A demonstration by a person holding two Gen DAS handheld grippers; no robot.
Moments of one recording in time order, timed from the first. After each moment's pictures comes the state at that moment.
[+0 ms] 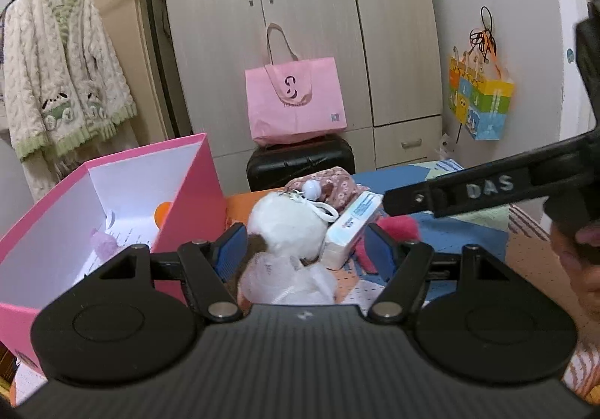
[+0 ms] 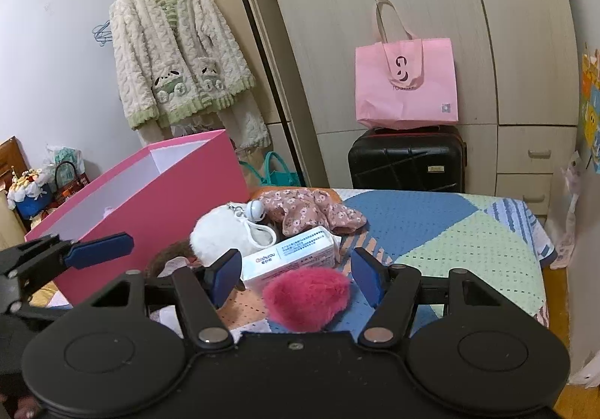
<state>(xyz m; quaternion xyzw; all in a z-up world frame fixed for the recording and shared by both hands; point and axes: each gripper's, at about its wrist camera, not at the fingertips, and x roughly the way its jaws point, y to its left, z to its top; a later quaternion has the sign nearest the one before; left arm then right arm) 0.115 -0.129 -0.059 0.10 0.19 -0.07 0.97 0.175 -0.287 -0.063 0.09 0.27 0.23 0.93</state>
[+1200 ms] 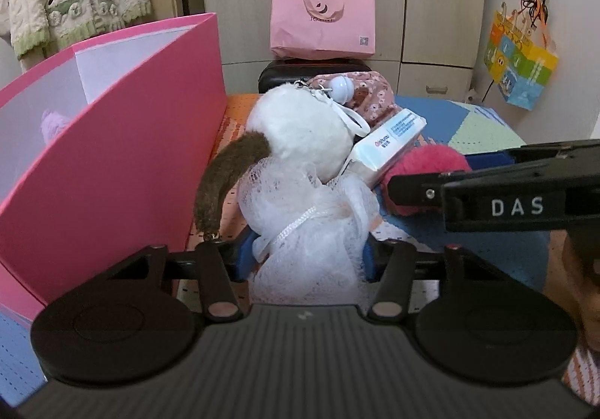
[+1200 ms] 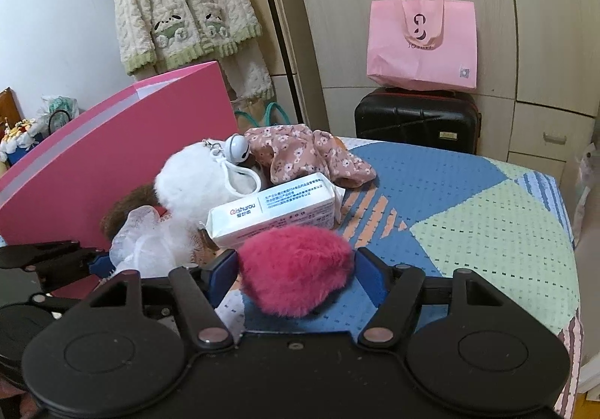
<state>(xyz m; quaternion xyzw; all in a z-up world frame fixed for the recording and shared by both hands) 0.167 -0.116 -0.108 0.02 0.32 -0.04 0.95 0.212 -0.268 -0.103 0.03 0.32 0.25 0.91</state>
